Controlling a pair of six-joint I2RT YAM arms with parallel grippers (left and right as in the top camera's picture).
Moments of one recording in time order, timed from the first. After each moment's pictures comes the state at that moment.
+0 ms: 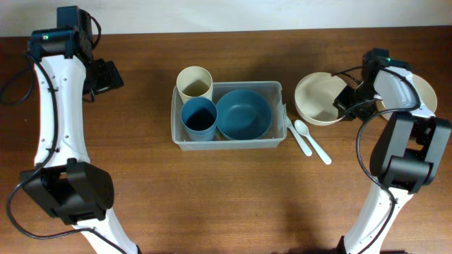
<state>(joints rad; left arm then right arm) 0.12 2.02 2.14 -1.45 -0.24 -0.32 -0.24 2.23 1.76 -1.10 -0.15 0.49</state>
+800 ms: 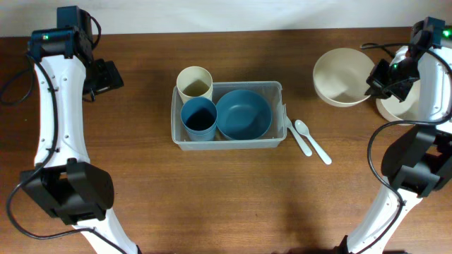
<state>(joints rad) 0.12 2.02 2.14 -1.45 -0.24 -0.32 -0.36 2.23 2.20 -1.46 -0.30 0.26</state>
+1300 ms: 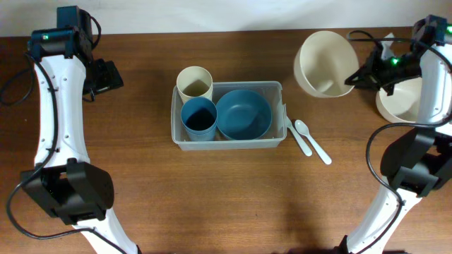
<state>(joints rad) 0.12 2.02 2.14 -1.45 -0.24 -0.32 -0.34 2.23 2.27 -1.62 -0.73 -0.02</state>
